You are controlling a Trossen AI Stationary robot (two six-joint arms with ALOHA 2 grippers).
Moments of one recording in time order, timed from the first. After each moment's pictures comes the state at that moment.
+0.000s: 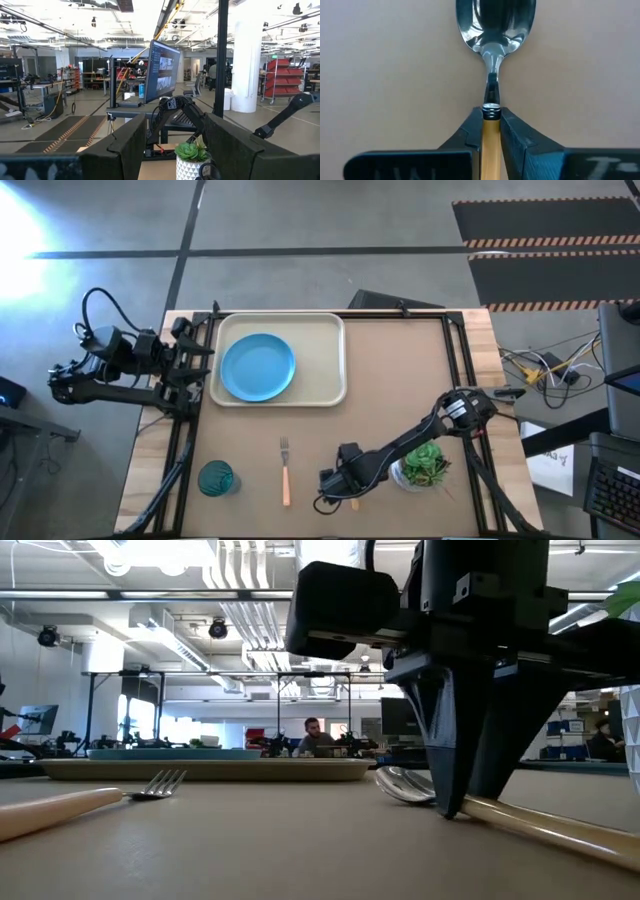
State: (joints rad) left arm -0.01 0.45 0.86 -0.22 0.08 -0.02; right arm 0.48 2.26 1.76 -0.98 0.07 1.86
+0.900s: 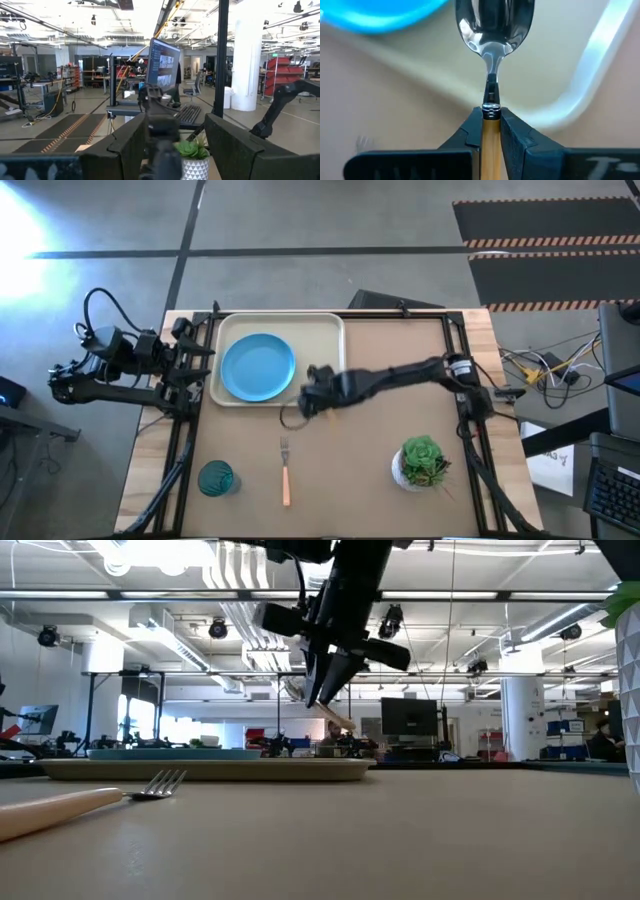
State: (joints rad) left arm -0.01 0.45 0.86 -0.23 0.08 -0.02; right arm 0.05 2.08 1.76 -0.90 0.33 1.10
